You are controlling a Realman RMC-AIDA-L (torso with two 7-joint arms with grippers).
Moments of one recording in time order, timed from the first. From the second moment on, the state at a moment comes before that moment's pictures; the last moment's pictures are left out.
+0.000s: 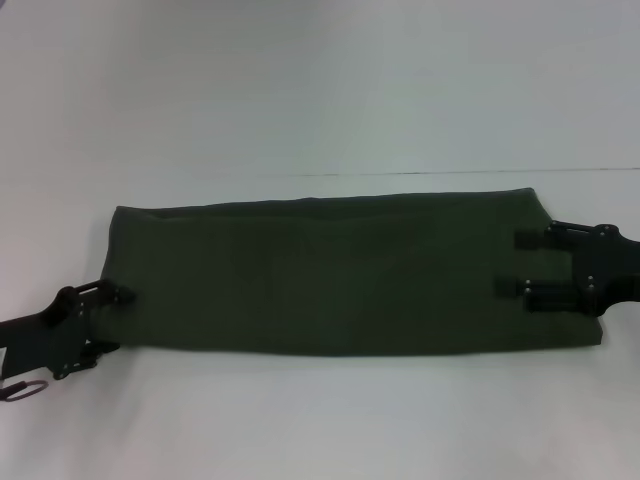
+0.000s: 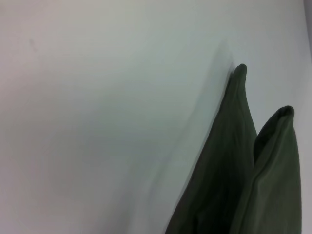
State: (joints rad) left arm -0.55 -2.05 0.39 0.51 2.25 1.08 -2.74; right arm 0.58 1.95 -0.61 -0.64 -2.00 -1.58 1.40
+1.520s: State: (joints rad) left arm -0.56 -2.05 0.39 0.52 2.22 1.09 -2.73; right arm 0.58 1.95 -0.61 -0.64 -2.00 -1.57 1.40
